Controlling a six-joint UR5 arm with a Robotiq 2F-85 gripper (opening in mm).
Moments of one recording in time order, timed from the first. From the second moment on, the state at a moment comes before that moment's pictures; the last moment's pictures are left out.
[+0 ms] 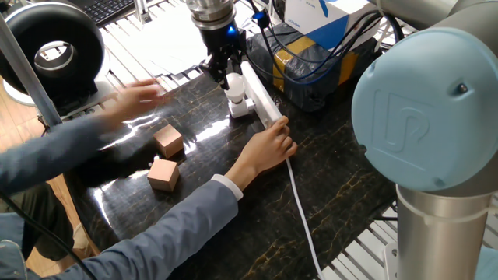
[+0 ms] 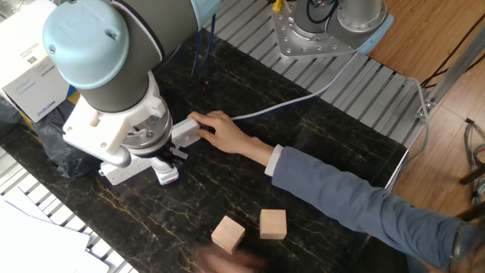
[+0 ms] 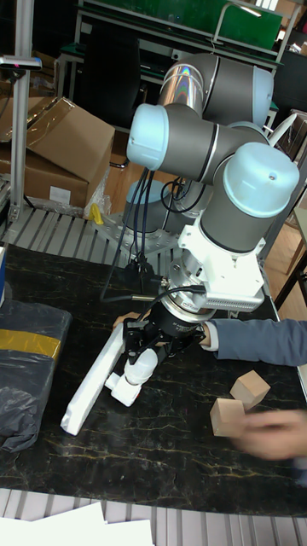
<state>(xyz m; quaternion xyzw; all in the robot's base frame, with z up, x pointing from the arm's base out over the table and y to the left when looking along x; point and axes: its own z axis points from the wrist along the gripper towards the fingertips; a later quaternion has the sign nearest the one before) 0.622 0.030 0.115 0.10 -0.99 0.04 0.07</state>
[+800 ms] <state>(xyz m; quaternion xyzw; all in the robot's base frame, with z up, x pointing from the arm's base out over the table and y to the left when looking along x) 0.622 0.026 0.114 0.06 -0.99 0.05 0.07</state>
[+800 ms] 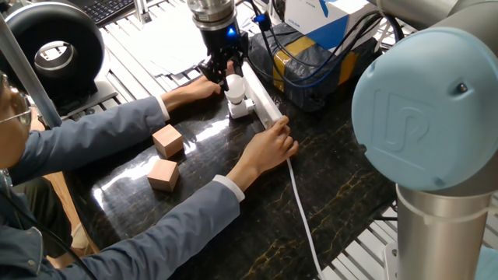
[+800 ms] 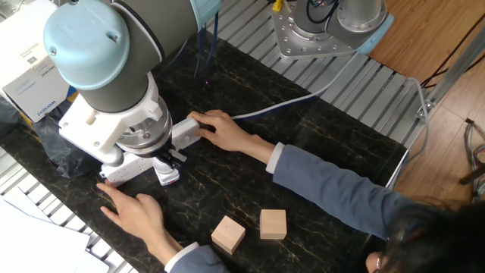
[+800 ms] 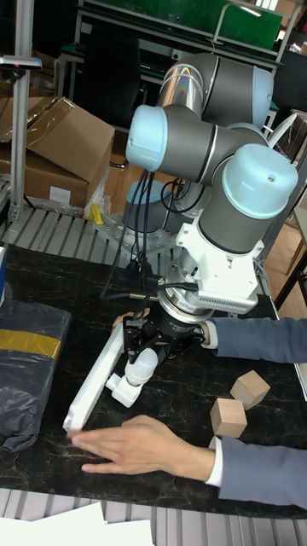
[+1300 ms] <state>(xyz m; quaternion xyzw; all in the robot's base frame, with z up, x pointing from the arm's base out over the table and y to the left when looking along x) 0.618 0.026 0.116 0.04 -1.00 0.05 0.07</state>
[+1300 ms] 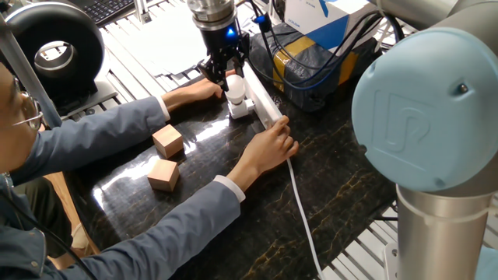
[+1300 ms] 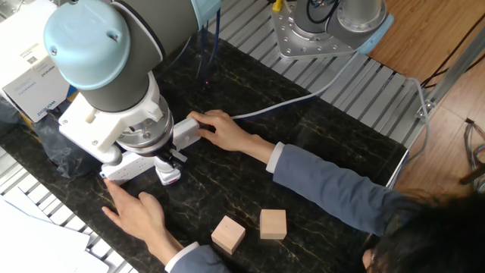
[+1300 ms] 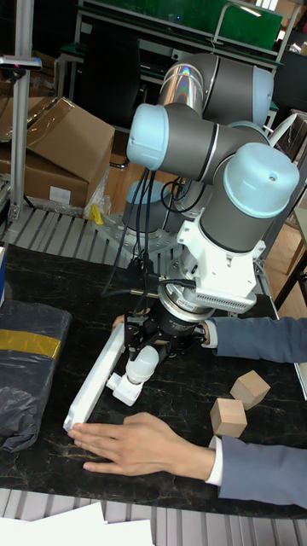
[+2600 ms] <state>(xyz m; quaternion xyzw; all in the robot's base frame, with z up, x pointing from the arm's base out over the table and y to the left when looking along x) 0.611 0.023 0.117 0.02 -0.99 0.07 0.07</state>
